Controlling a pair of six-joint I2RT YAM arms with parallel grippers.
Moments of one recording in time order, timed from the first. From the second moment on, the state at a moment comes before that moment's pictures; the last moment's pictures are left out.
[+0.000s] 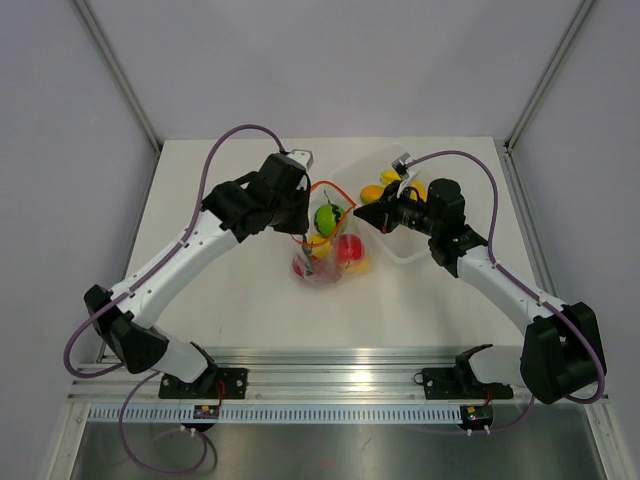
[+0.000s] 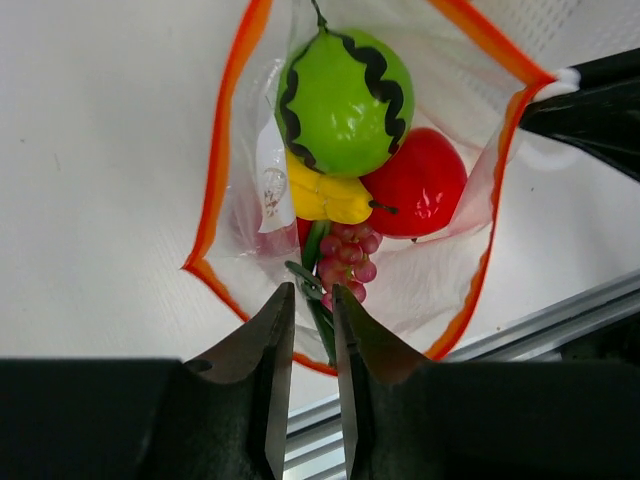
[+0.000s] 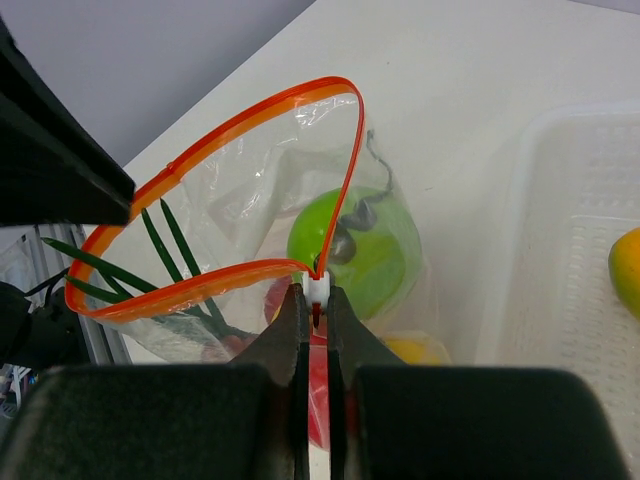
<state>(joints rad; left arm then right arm) -0.74 1.44 1.61 -0.97 -0.15 -0.44 0.39 1.29 0.85 0.27 -0.58 0.27</state>
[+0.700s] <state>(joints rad) -0.74 1.56 1.54 -1.01 0.07 -0.41 0.39 1.29 0.85 0.27 -0.58 0.29</state>
